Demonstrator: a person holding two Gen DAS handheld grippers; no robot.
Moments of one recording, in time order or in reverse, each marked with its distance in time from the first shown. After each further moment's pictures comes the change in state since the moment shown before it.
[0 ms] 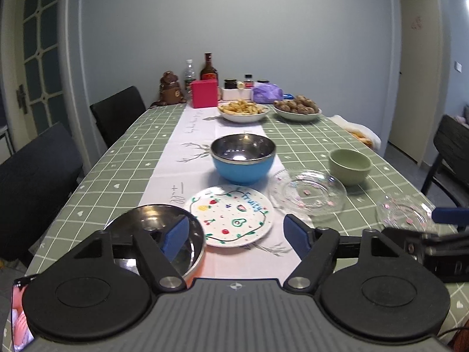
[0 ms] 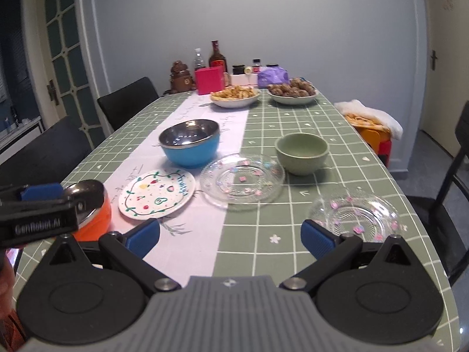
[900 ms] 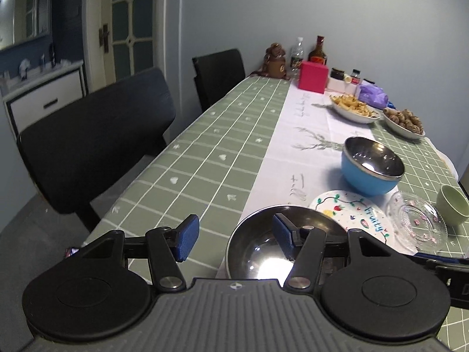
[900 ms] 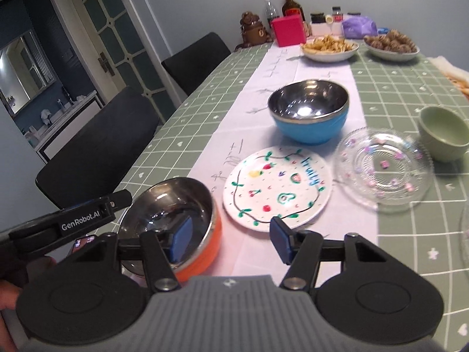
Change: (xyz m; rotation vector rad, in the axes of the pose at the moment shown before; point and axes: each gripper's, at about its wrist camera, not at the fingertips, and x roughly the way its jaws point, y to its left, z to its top) left arm 0.034 0.120 0.007 -0.276 0.117 0.263; right arm 0.102 0.106 0.044 0.059 0.236 0.299
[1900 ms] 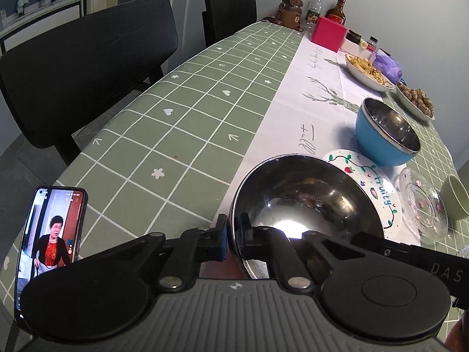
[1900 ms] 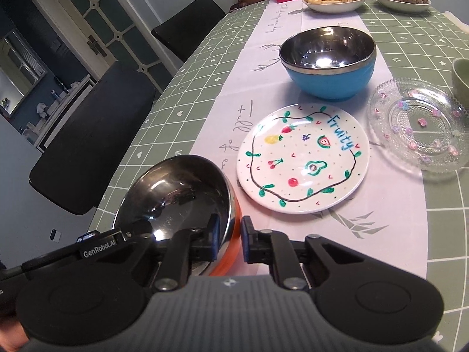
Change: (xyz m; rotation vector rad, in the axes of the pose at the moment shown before) left arm 0.036 0.013 -0.015 -0.112 0.221 -0.053; right arm 0.051 0.004 0.004 0.092 0.144 0.028
